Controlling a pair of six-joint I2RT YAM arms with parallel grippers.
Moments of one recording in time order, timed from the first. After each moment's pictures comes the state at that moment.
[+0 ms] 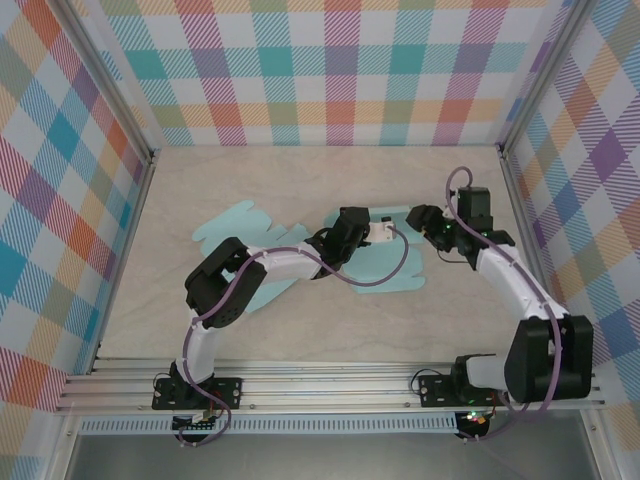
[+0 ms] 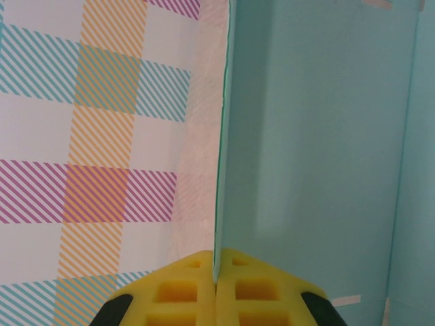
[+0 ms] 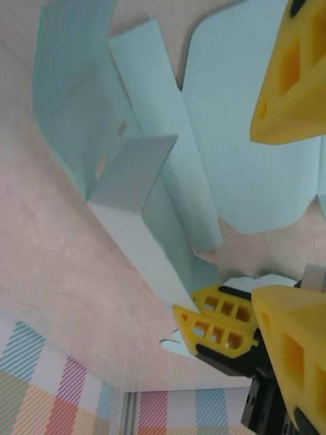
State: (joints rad) left arm -0.87 2.06 1.33 0.34 -0.42 1.07; right arm 0.07 1.26 0.85 -0.34 -0.40 0.68
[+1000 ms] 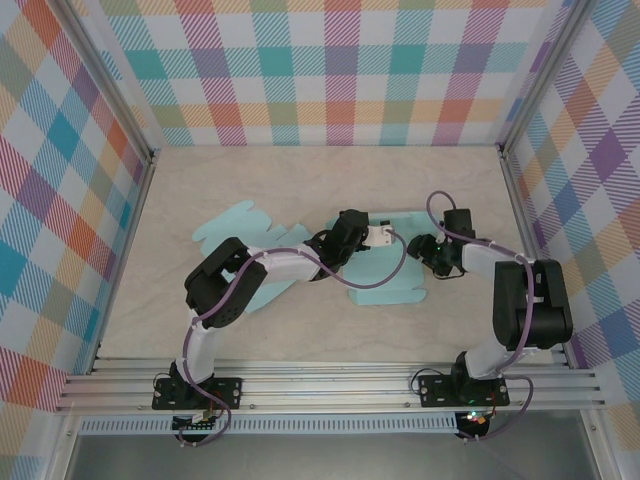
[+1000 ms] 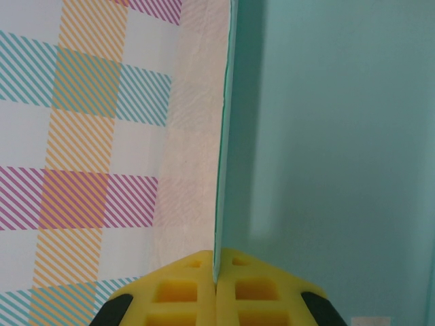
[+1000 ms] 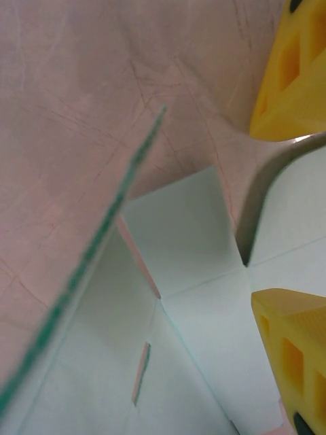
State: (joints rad) left arm -0.87 2.06 1.30 0.33 -0.38 1.04; right arm 0.05 1.59 0.76 -0.23 -0.29 0.60
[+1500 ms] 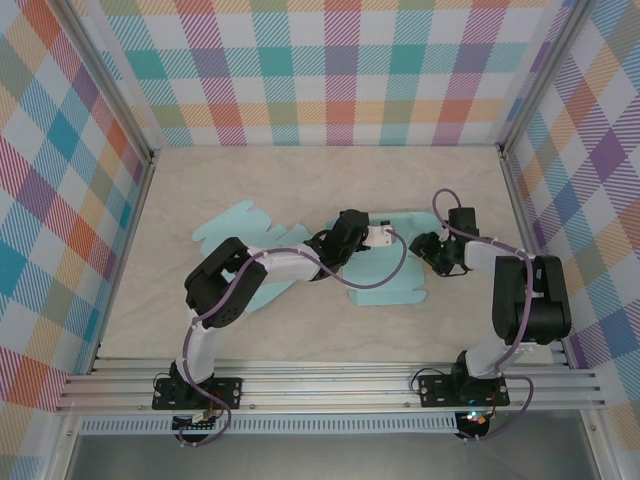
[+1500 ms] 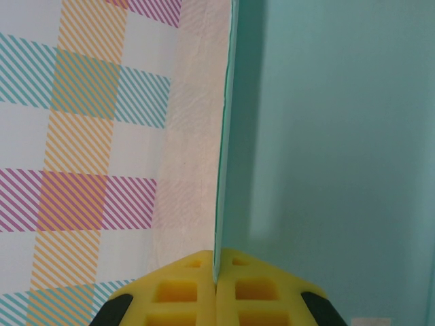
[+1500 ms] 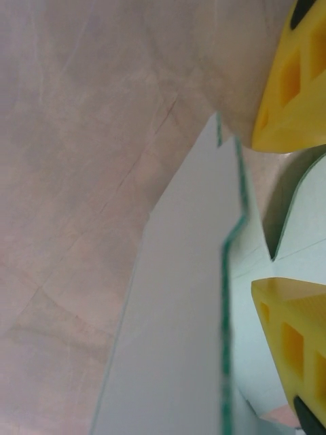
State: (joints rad) left arm -0.87 2.06 1.30 0.33 -0.38 1.04; right arm 0.02 1.62 0.77 -0.19 -0.36 0.64
